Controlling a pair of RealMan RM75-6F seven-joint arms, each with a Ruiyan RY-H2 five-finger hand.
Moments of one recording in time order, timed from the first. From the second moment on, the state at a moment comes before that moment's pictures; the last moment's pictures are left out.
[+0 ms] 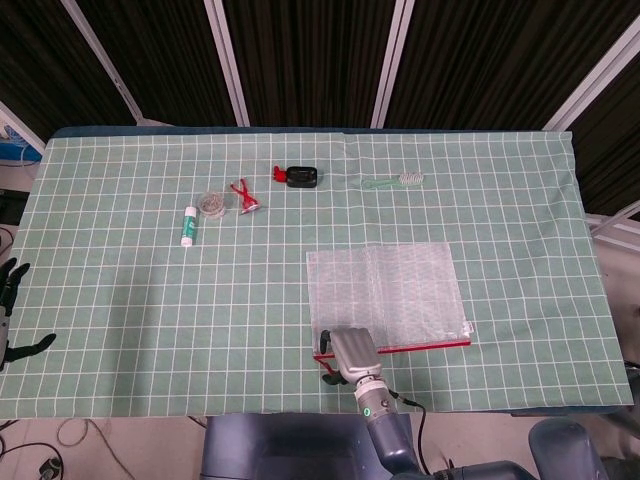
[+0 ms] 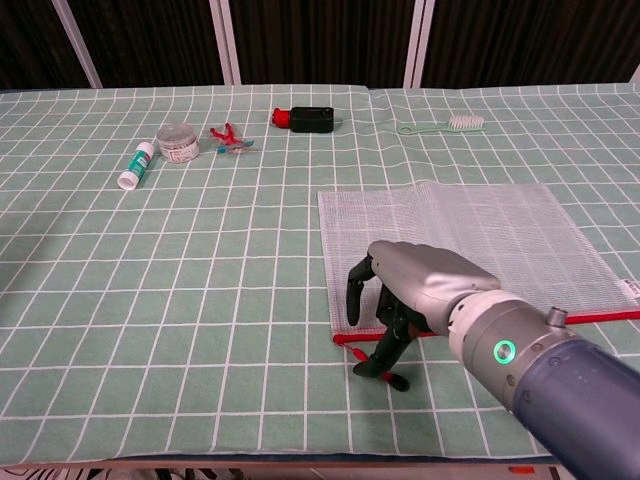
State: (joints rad) left arm -0.11 -1.11 -0.09 -1.57 1.37 1.42 -0.03; right arm 0.63 -1.95 0.14 -1.74 -0.79 1.31 -0.76
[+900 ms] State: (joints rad) left arm -0.11 -1.11 -0.10 -1.58 1.36 1.41 -0.04; right arm 0.58 -1.96 0.12 -1.69 -0.79 1.32 -0.76
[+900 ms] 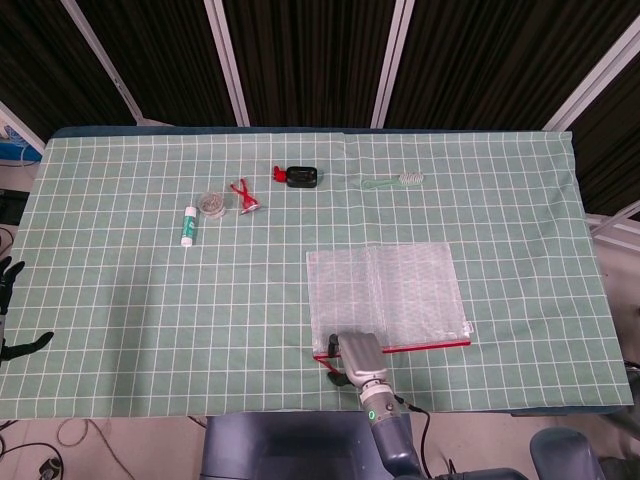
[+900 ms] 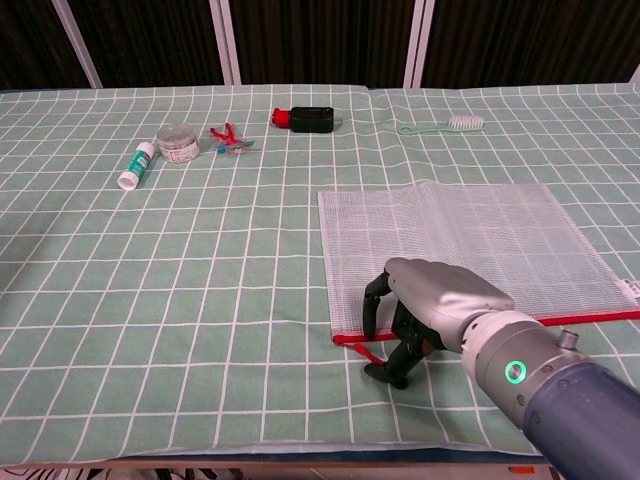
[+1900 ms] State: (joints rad) left arm -0.11 -1.10 -0.10 -1.59 1.35 1.41 -0.06; right arm 0.55 -1.96 0.12 -1.72 -0.77 1.33 -0.79
